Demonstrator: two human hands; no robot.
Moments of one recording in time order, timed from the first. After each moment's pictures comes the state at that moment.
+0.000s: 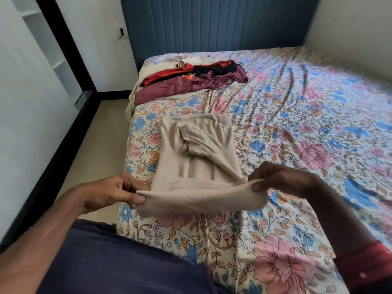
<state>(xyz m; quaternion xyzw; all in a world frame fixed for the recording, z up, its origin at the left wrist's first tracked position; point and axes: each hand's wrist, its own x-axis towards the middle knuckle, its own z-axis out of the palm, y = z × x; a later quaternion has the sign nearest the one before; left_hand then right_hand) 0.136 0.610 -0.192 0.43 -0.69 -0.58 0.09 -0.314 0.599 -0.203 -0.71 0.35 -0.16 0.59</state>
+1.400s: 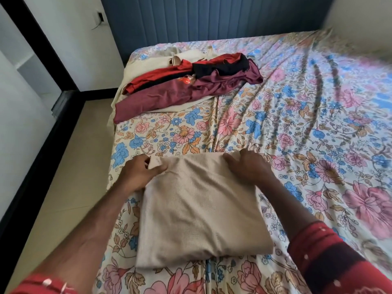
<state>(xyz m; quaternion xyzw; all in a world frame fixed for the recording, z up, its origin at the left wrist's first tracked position) 0.076 0.327 -0.272 0.70 -0.61 -0.32 0.19 -0.244 0.327 -0.281 -0.62 0.75 -0.08 0.21</state>
